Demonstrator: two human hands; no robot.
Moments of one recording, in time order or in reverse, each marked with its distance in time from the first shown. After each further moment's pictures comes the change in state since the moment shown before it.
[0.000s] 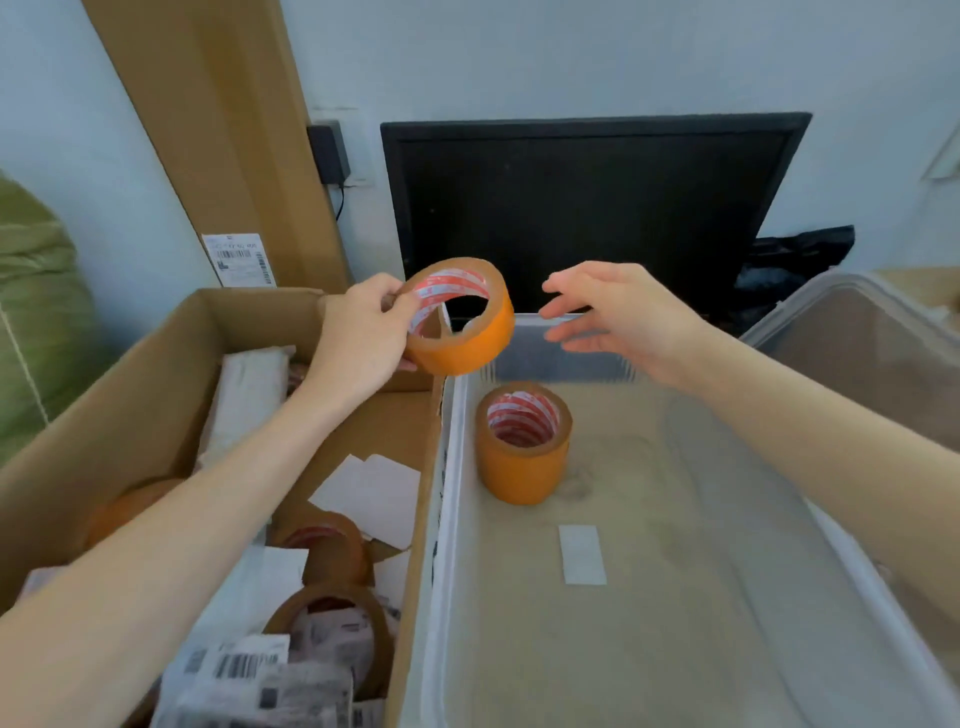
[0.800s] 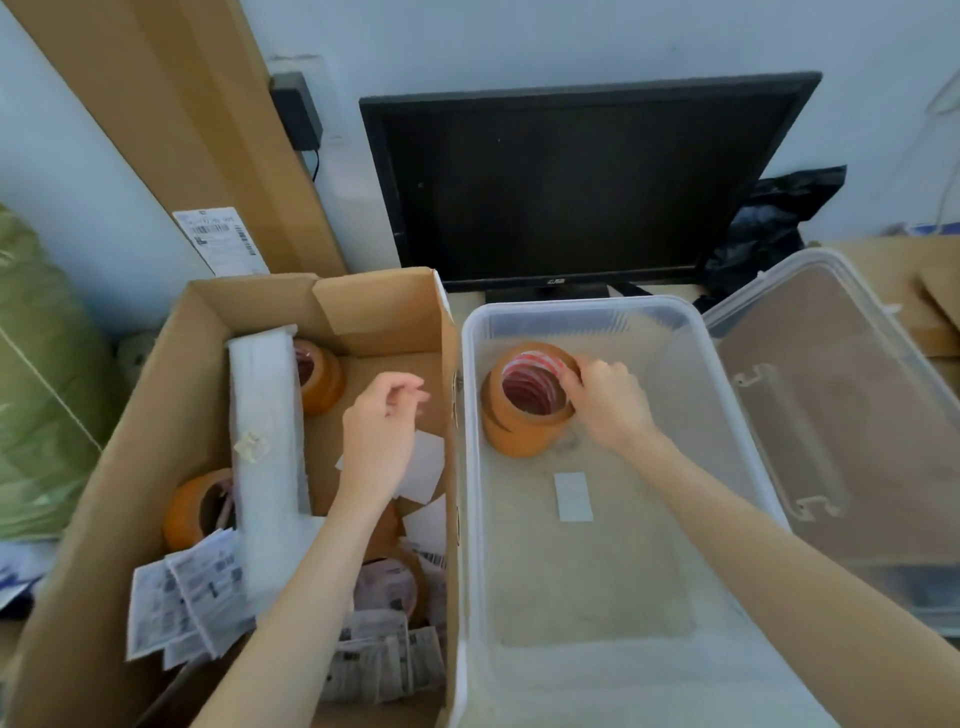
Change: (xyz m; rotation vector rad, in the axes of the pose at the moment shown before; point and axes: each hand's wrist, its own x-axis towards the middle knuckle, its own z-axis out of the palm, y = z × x) left_hand -0.058 -0.026 -0.003 -0.116 -0.152 -0.307; right_hand -0.018 0.069 0.032 -0.775 0.118 0.238
